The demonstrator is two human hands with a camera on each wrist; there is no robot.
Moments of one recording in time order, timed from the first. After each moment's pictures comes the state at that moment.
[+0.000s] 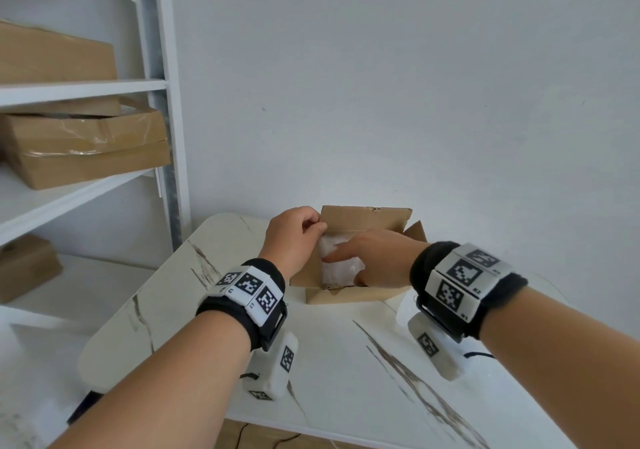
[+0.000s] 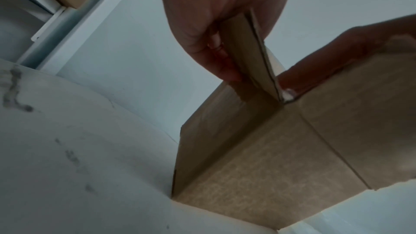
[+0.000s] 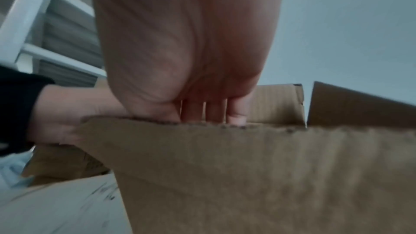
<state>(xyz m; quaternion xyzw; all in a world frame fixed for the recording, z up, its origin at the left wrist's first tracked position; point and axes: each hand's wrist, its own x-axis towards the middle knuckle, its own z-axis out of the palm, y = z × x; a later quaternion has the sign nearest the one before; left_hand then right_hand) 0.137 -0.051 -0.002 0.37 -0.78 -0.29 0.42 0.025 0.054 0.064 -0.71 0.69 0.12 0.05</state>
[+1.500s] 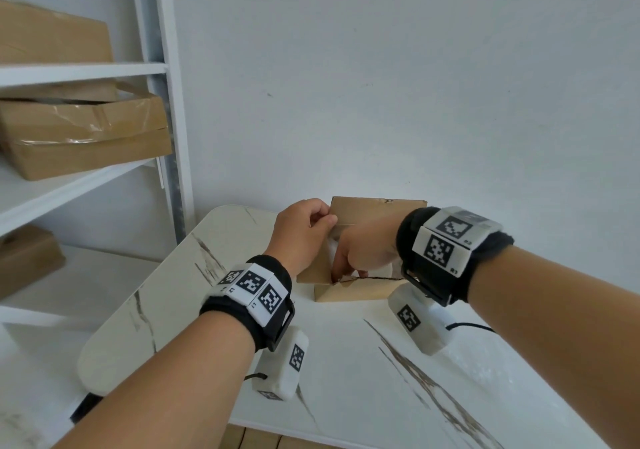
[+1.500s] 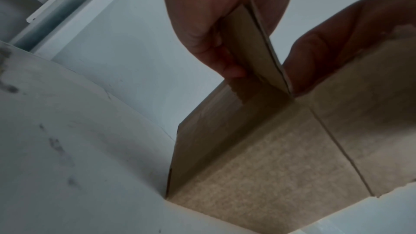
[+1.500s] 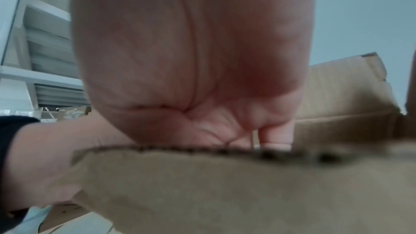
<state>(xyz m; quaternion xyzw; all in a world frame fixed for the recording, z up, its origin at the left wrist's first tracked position) 0.134 -0.061 -0.008 0.36 -0.77 -0.33 0.42 0.057 0.008 0.063 -0.57 0.76 0.21 0.21</state>
